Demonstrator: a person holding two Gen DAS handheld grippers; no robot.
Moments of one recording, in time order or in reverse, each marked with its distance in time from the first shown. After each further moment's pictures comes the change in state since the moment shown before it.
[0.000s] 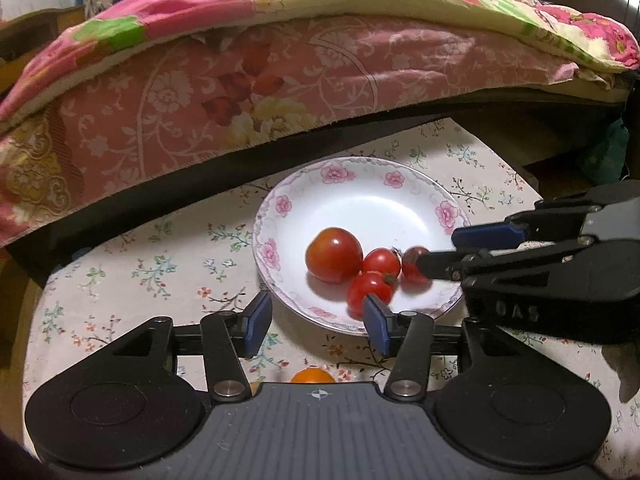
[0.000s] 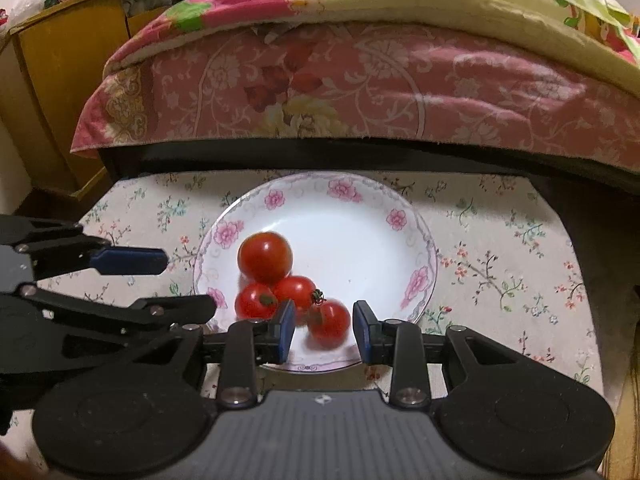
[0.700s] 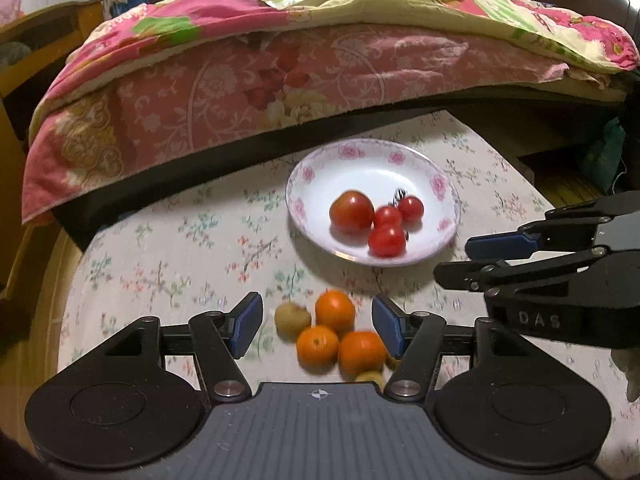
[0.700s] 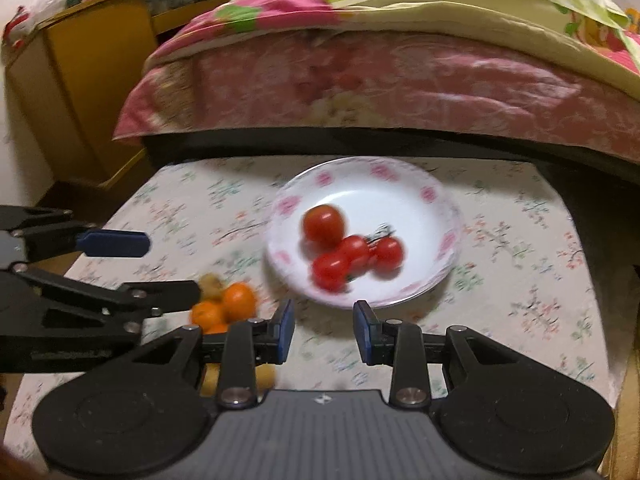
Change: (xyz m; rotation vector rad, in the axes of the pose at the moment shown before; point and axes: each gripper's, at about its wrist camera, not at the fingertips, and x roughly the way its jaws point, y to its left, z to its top) left arm -0.061 0.012 -0.037 -0.021 0.022 0.013; right arm -0.050 0.041 -0.026 -0.007 0.027 0.044
